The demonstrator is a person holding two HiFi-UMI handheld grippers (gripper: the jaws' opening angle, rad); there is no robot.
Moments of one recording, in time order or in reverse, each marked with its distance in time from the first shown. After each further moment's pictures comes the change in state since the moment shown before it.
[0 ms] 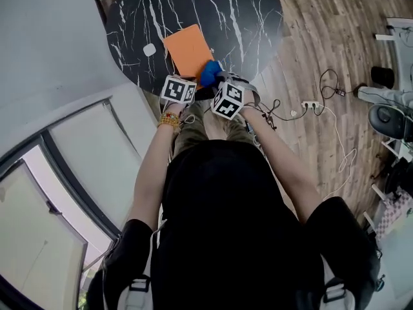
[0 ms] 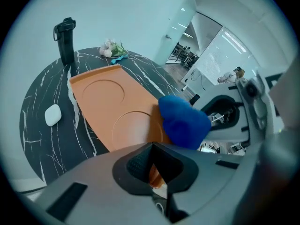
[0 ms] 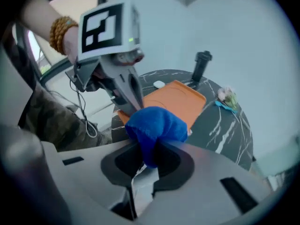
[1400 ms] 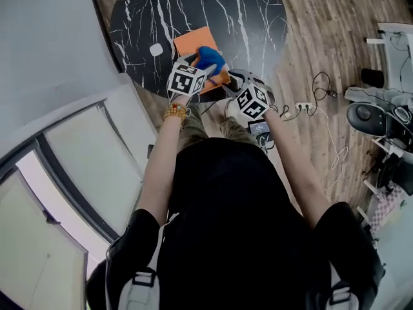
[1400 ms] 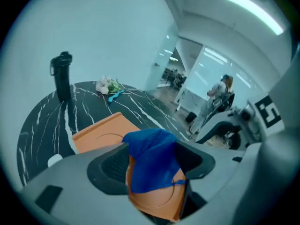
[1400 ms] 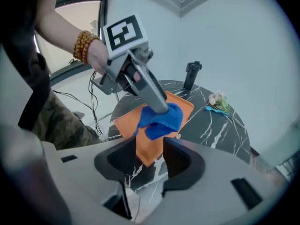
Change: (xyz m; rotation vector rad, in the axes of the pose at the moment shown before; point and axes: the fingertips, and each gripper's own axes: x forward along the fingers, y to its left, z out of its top) left arm -0.037 0.015 0.094 0.114 -0.334 -0.056; right arm -0.029 -0.022 0.012 0.041 -0.120 -0.039
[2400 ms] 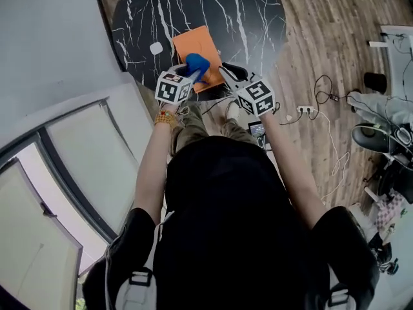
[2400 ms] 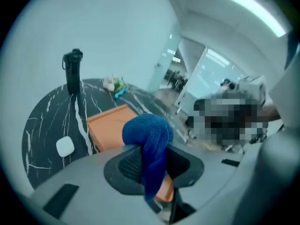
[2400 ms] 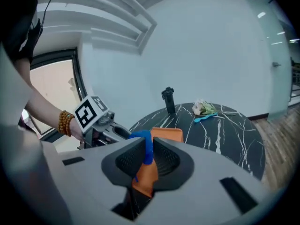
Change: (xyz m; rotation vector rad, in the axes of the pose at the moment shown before) left arm -0.032 -0.003 -0.036 -0.033 0.010 0.015; right arm -0.054 -0.039 0.061 0.463 -0.462 -0.034
